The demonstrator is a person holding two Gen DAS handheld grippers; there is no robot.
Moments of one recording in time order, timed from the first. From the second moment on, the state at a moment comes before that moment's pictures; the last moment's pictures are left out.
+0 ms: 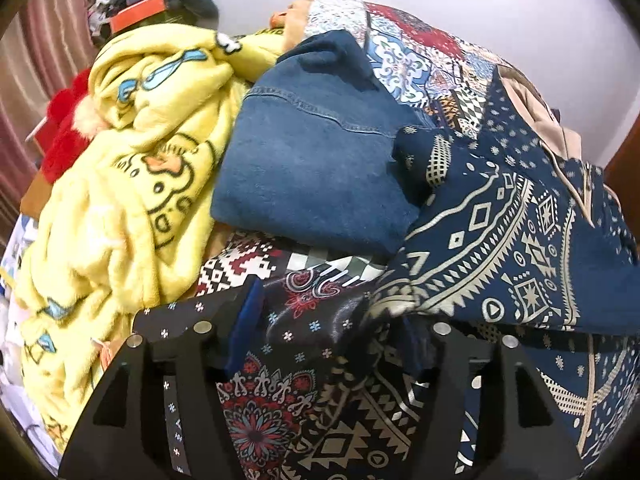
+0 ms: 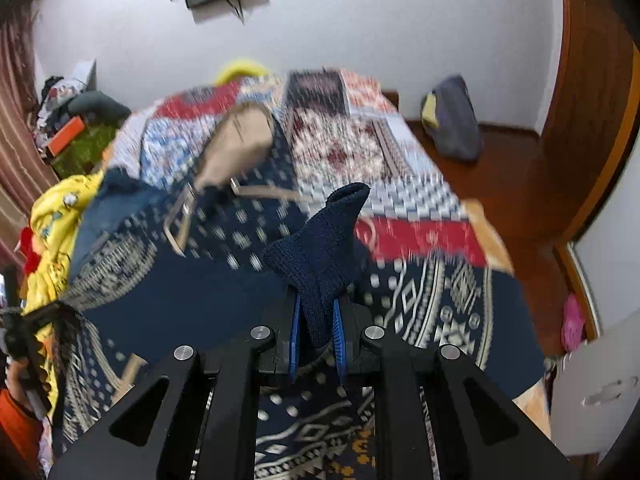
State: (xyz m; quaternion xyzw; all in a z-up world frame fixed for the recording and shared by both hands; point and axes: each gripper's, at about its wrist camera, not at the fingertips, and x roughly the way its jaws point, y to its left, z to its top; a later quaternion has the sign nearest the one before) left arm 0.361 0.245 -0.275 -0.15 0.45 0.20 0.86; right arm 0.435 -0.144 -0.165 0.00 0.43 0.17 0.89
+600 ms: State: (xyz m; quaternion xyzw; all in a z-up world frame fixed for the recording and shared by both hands) left arm 0.325 0.236 -0.279 -0.12 0.51 0.14 0.84; right arm 0.417 -0.192 -0.210 -0.06 0.51 0.13 0.85
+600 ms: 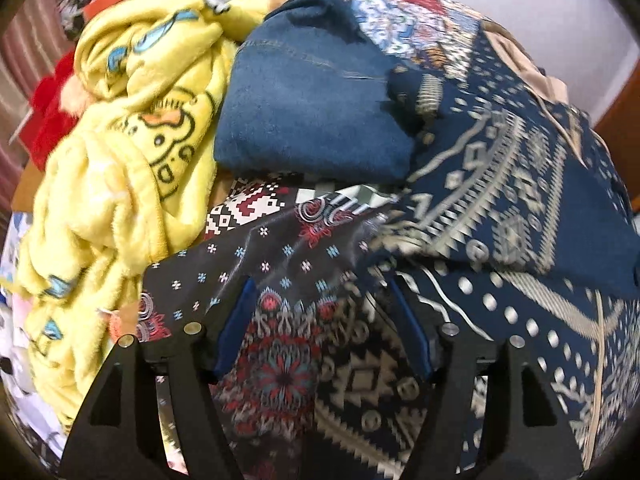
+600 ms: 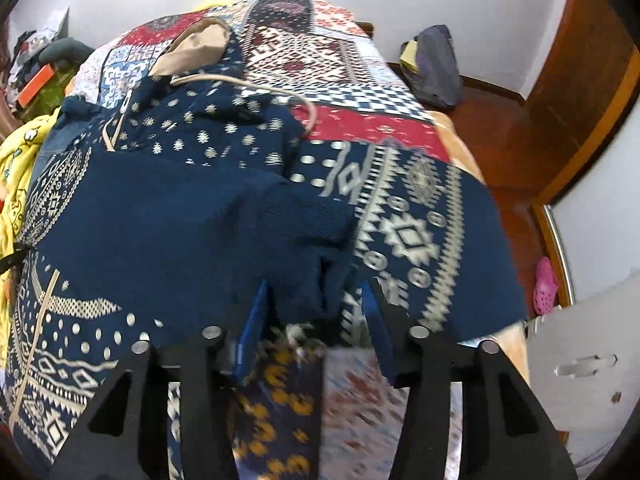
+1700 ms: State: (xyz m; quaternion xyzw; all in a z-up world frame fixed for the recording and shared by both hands) left arm 0.433 0.246 -0.290 -0.10 0.49 0.16 0.85; right arm 0.433 -0.334 -0.250 0.17 0.56 0.04 0.81
